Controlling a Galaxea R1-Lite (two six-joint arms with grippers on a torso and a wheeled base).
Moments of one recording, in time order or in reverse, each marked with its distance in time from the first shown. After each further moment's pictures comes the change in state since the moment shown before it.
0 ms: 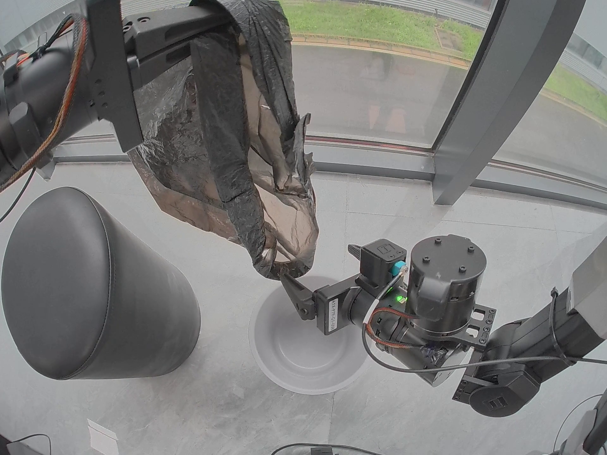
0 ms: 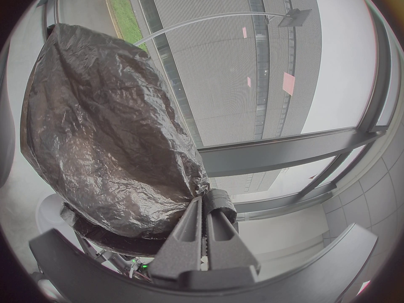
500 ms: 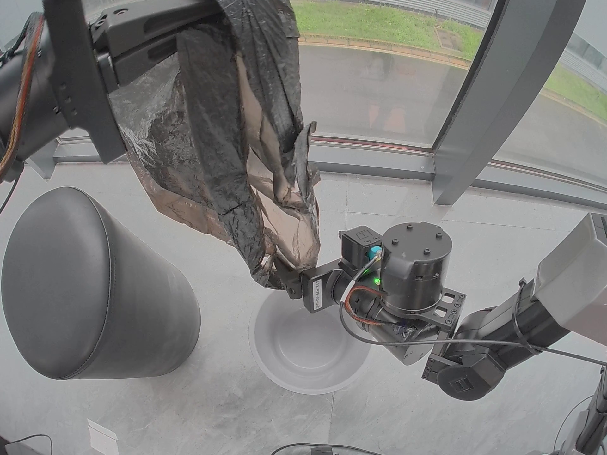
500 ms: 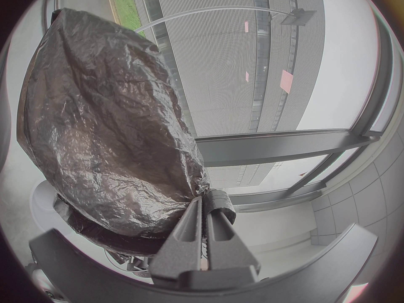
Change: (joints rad) left arm -0.046 -0.049 0.015 0.028 -0.041 -0.037; right arm -0.046 0.109 -0.133 0.000 0.008 -0.043
